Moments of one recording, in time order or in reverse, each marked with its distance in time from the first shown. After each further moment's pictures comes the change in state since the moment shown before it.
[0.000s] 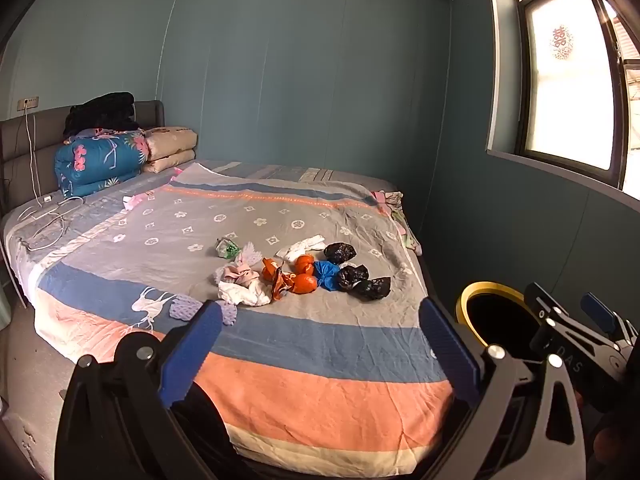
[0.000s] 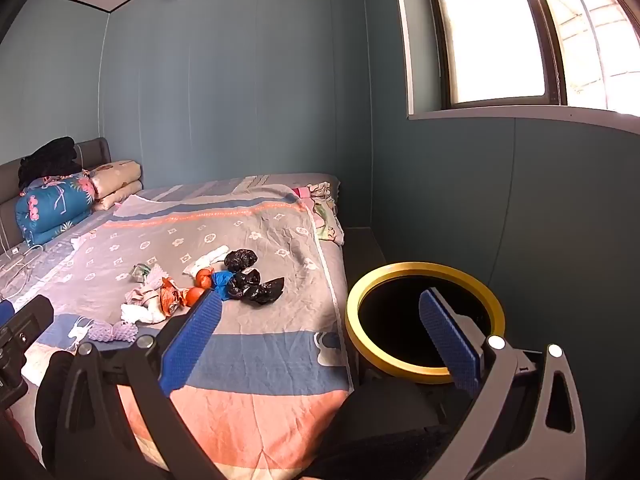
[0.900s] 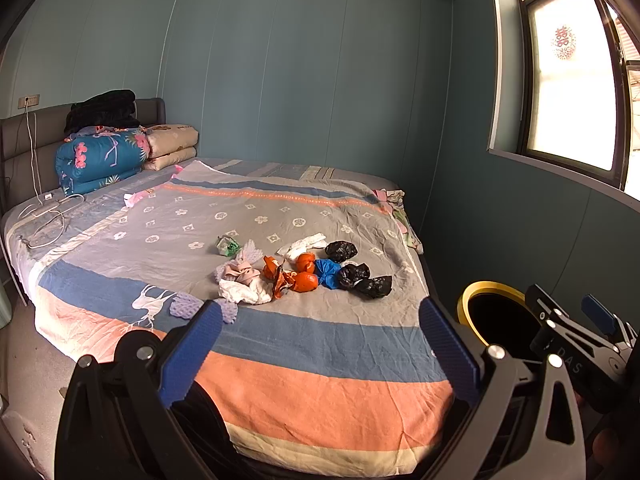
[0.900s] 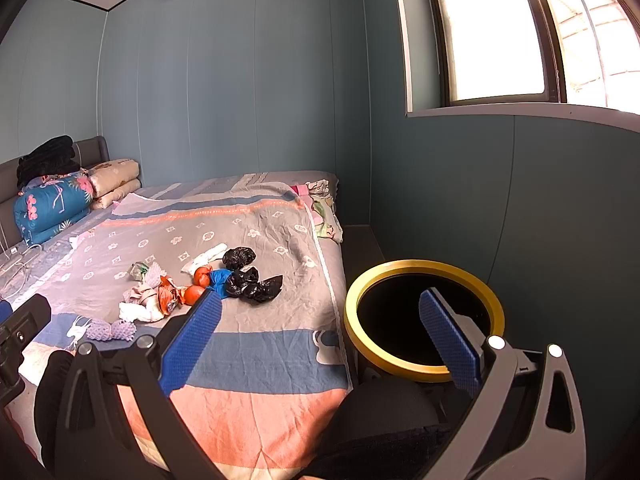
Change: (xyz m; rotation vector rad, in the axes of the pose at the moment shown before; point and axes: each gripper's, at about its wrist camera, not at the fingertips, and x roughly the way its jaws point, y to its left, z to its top) left arm 0.004 0.002 -0.004 -0.004 0.004 0.001; right arm 0.004 0.001 -0.002 0.004 -0.002 0.002
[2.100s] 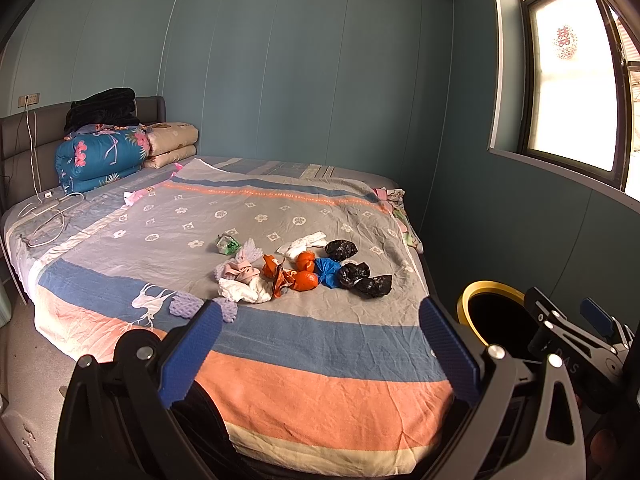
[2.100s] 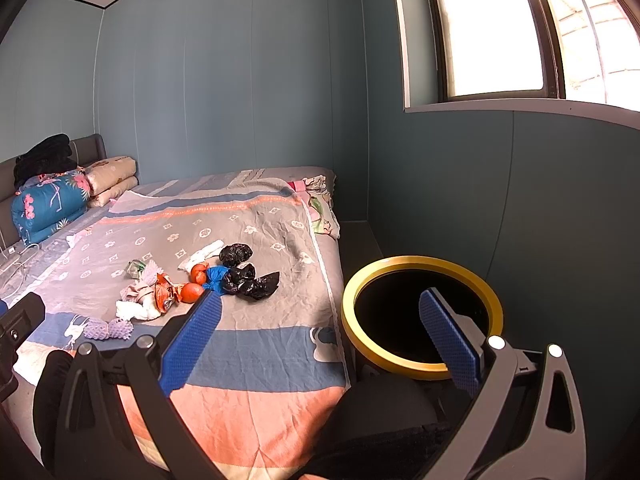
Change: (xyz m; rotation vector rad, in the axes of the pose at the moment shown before) left arm -0.002 0.001 -0.001 -0.002 0.007 -0.003; right arm 0.002 0.002 -0.002 0.000 0.015 -0.011
